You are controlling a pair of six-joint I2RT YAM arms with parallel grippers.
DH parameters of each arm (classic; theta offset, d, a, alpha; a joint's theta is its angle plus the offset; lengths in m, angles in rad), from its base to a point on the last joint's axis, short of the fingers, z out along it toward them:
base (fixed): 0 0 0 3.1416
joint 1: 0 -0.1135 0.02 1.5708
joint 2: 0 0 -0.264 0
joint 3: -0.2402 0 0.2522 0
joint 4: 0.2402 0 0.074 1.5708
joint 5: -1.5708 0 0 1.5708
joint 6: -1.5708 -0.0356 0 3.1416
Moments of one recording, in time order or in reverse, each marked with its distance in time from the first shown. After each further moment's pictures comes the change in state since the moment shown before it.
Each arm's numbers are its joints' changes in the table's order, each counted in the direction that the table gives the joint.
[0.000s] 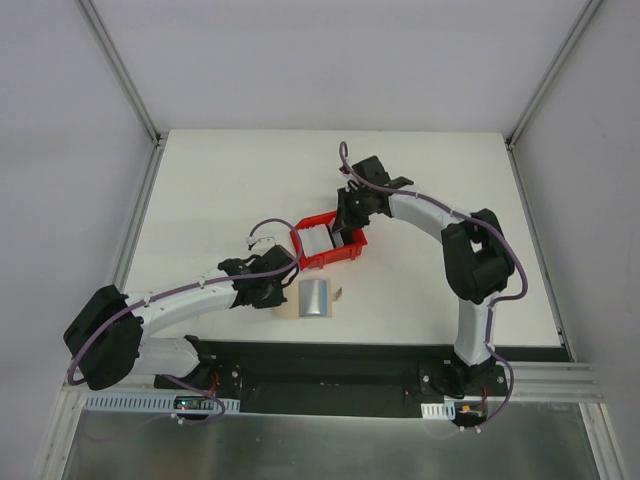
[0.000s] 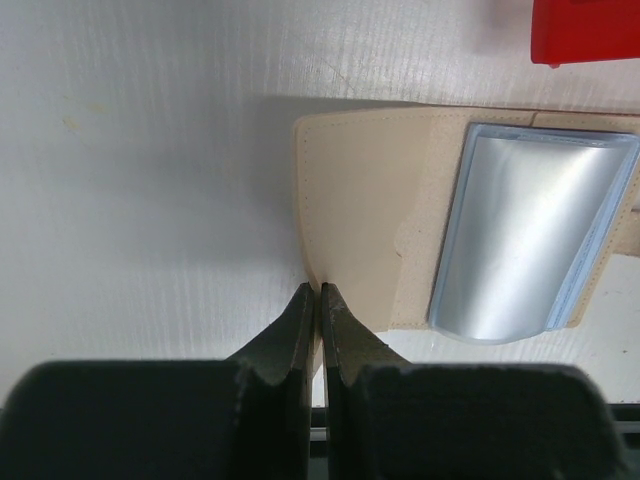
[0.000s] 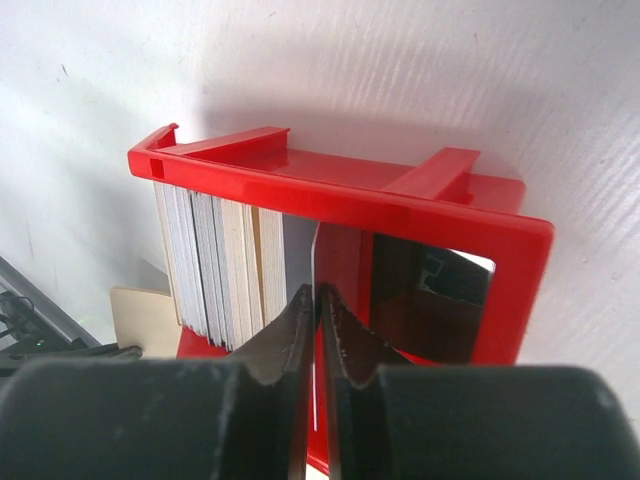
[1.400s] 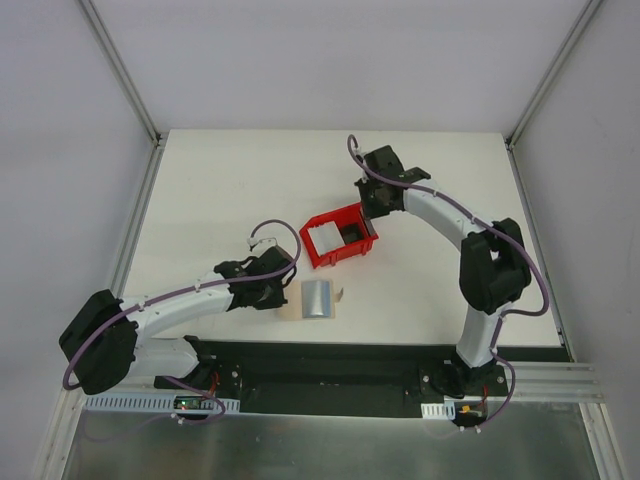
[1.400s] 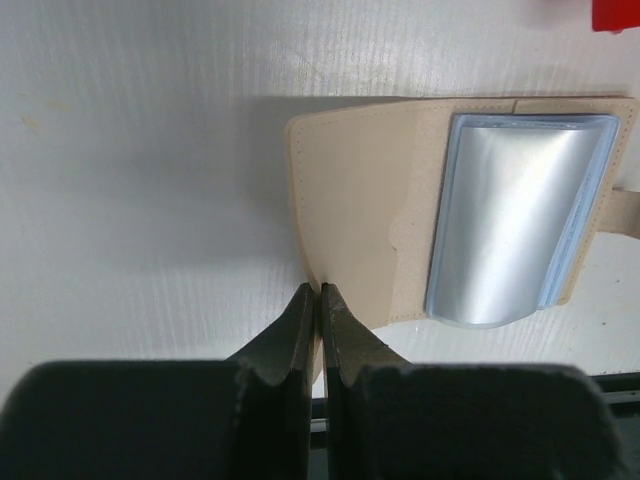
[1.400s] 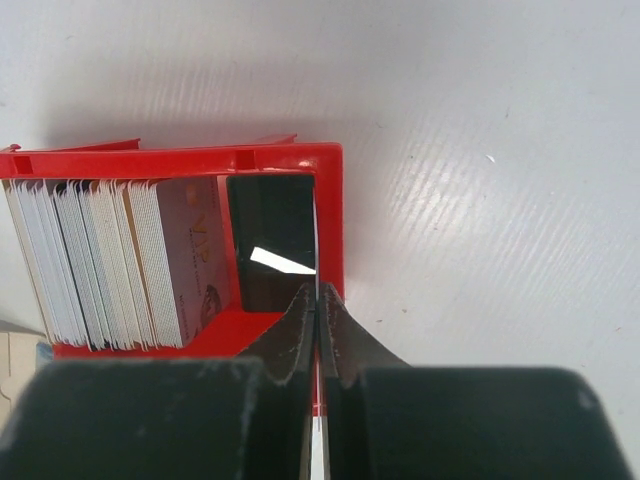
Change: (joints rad) left arm 0.000 -0.035 0.021 -0.037 -0.047 -0.022; right arm 0.031 -0.116 -0.030 0.163 -0.372 0.256
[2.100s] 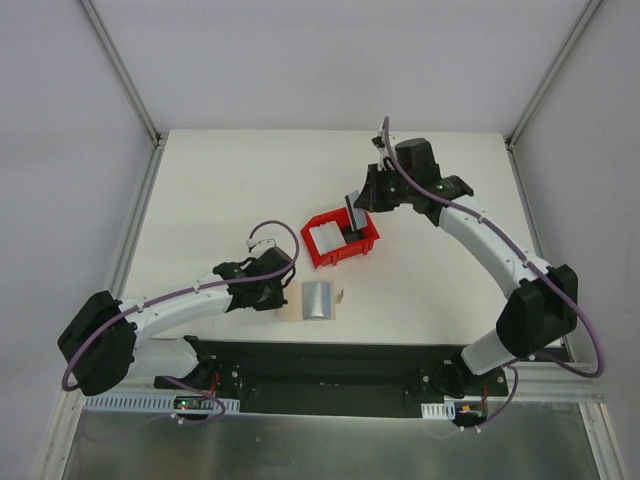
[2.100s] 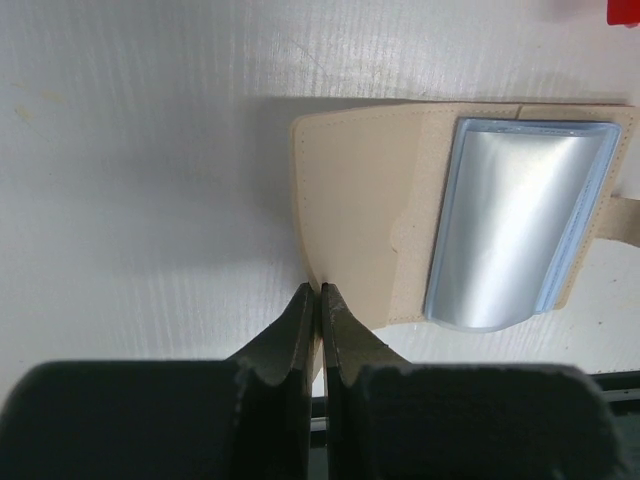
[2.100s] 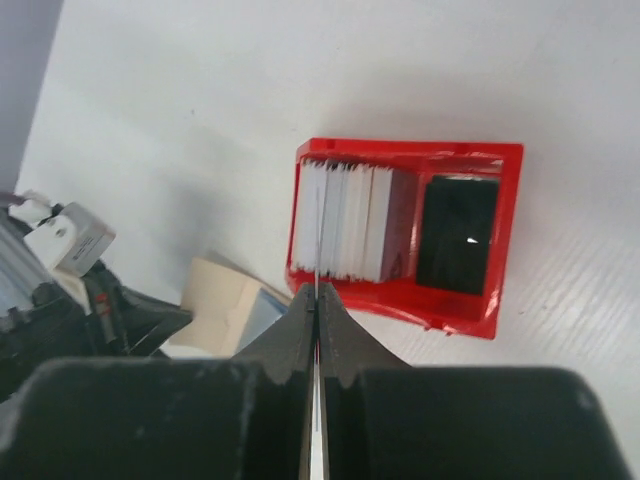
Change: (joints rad) left arm 0.000 -0.006 0.016 -0.008 -0.010 0.013; right arm 0.026 -0.280 0.077 -0.088 0.297 -0.131
